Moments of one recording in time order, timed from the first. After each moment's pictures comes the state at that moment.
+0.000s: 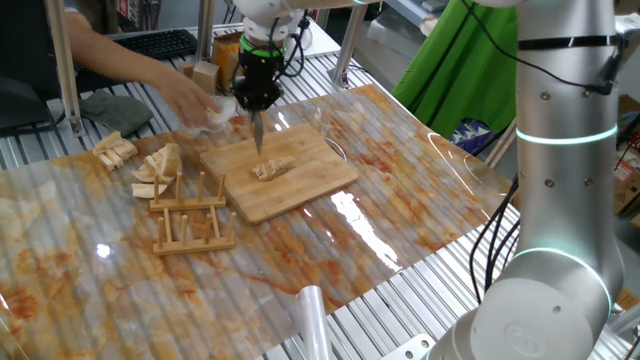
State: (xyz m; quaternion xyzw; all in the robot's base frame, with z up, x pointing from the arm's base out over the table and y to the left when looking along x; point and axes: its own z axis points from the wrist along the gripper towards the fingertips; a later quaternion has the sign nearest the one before) arm 0.710 -0.021 0.118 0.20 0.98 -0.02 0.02
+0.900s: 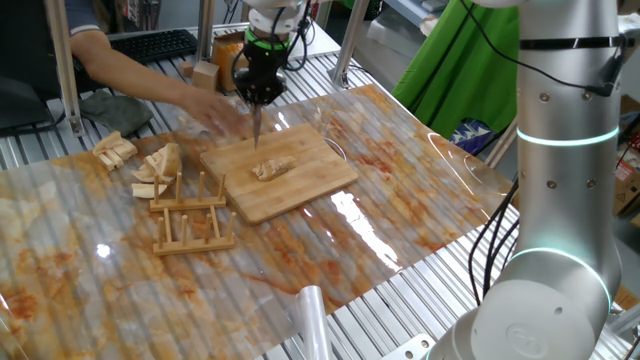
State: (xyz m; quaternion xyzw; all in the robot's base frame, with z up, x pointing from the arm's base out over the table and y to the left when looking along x) arm 0.704 -0.025 0.128 0.23 0.97 0.01 0.02
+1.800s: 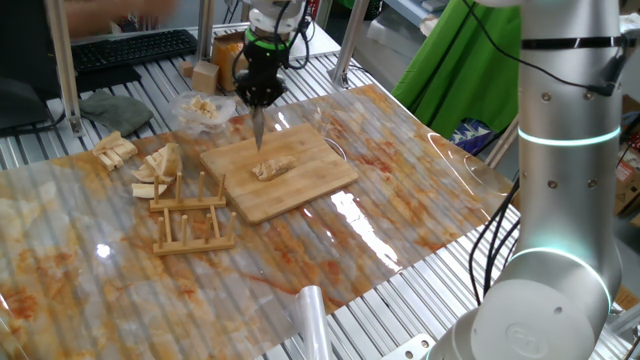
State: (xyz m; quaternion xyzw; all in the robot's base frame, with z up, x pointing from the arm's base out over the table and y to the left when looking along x) arm 0.689 -0.009 0.133 0.17 0.98 0.02 0.00
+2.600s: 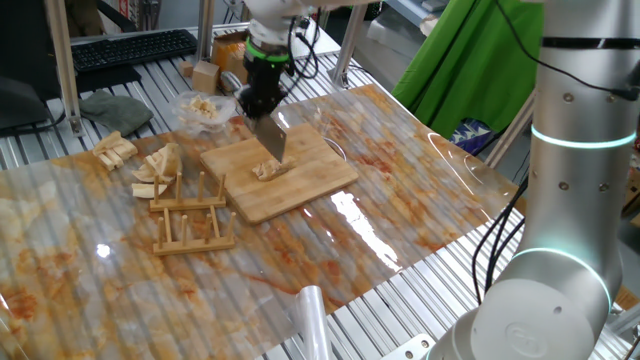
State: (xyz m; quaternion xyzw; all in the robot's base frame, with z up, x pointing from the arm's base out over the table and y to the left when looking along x) arm 0.644 0.001 0.116 -0.03 1.00 0.01 0.01
